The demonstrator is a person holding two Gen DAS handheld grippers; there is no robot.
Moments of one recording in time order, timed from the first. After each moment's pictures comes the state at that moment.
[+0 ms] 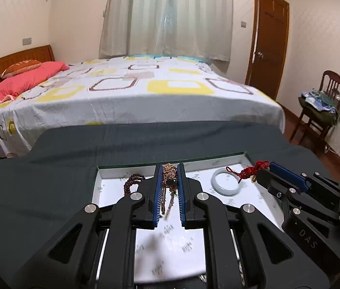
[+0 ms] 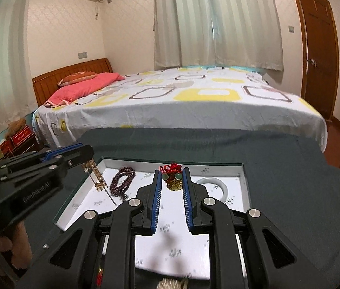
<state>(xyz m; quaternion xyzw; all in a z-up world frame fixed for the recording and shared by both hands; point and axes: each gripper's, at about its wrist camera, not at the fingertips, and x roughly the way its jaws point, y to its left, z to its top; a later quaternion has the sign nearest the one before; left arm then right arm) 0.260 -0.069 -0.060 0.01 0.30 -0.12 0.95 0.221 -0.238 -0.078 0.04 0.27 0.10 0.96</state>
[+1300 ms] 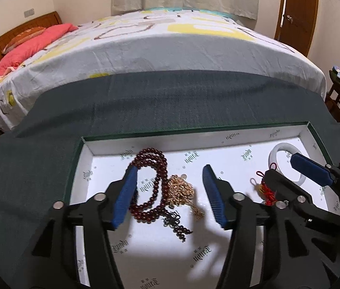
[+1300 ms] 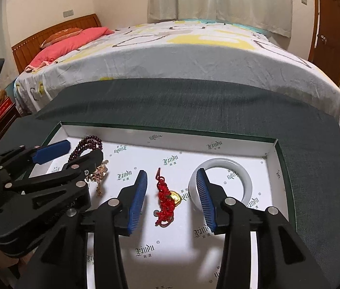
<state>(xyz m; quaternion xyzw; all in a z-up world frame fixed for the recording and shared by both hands) 0.348 -0.068 -0.140 0.04 0.41 -0.05 0.91 0.306 -0.218 -0.137 0.01 0.39 0.08 0.92</state>
